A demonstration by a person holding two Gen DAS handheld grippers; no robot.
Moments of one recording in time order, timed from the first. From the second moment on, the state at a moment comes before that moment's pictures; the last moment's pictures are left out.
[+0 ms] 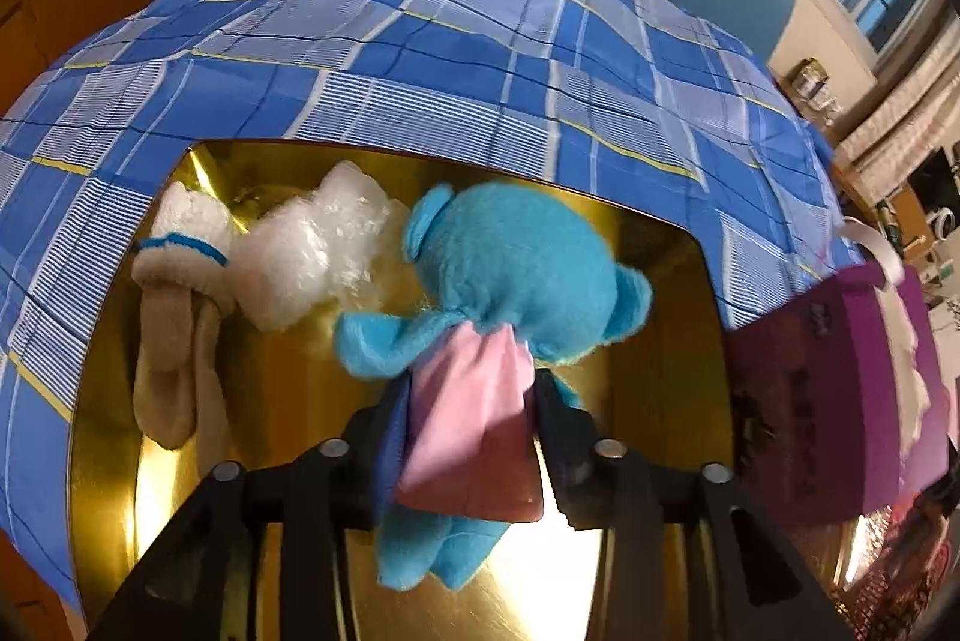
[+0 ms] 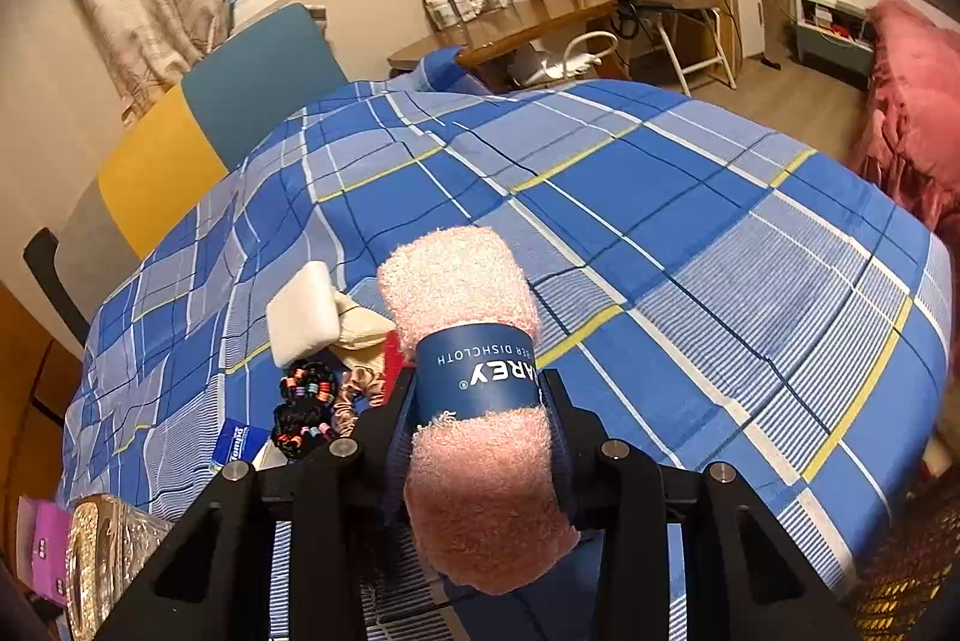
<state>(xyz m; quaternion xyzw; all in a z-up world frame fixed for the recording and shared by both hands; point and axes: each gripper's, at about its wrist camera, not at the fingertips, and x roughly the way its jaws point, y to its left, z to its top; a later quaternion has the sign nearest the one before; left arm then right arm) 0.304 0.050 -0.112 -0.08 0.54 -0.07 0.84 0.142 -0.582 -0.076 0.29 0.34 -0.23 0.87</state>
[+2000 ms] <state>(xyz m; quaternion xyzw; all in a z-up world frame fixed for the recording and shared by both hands) 0.174 0.175 -0.080 -0.22 0.45 -0.06 0.87 0.295 -0.044 -0.057 0.04 0.46 0.02 0.89</state>
